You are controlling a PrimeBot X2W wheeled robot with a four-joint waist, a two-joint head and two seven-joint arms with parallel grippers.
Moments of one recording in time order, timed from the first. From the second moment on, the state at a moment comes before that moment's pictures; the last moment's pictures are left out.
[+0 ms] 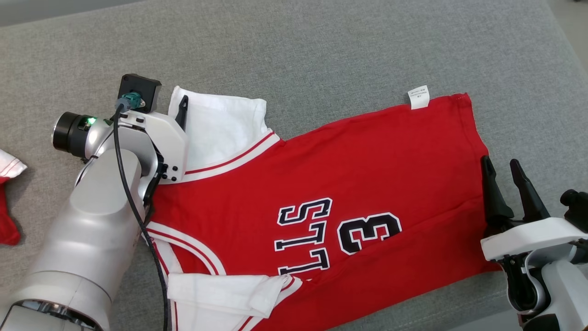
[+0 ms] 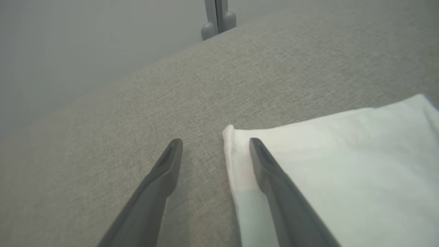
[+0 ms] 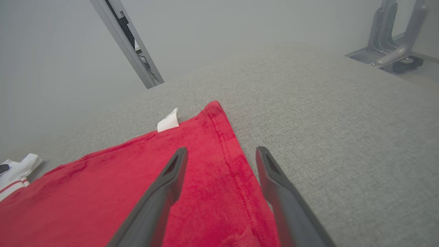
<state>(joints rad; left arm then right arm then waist) -0.98 0.15 -0.58 1.14 -0.37 -0.01 -0.09 -0.32 -0.19 0.13 0.43 0.62 0.13 -0.26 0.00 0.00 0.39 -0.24</state>
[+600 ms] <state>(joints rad) -1.03 0.11 -0.61 1.24 -0.37 -0.06 -0.18 -0.34 -0.20 0.10 0.44 0.61 0.13 -0.26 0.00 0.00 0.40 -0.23</state>
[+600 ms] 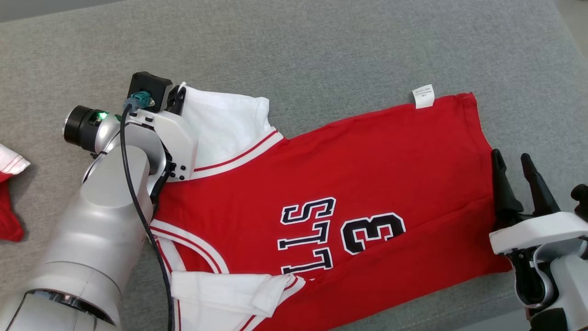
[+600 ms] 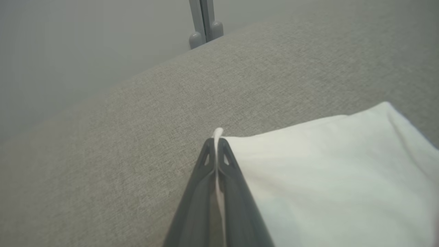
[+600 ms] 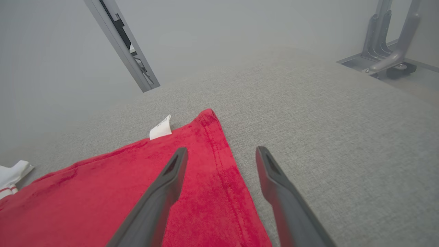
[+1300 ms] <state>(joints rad) -1.01 0.06 -0.61 1.13 -0.42 -0.10 -0.26 -0.60 -0.38 0.29 0.77 0.68 0.13 -0.26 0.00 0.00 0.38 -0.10</state>
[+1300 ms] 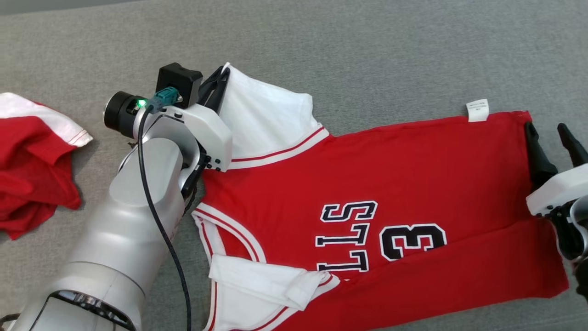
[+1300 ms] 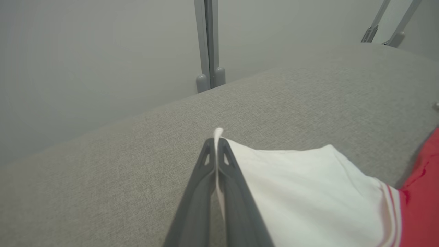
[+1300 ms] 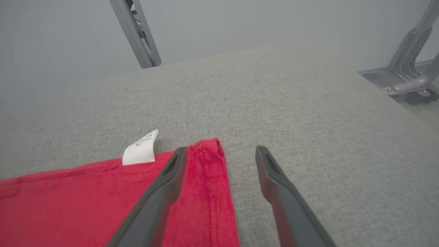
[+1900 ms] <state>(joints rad) -0.99 0.05 -0.61 1.03 -0.42 -0.10 -0.26 -0.80 -0.51 0.63 0.97 0.75 0.13 -0.24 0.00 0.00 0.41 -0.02</state>
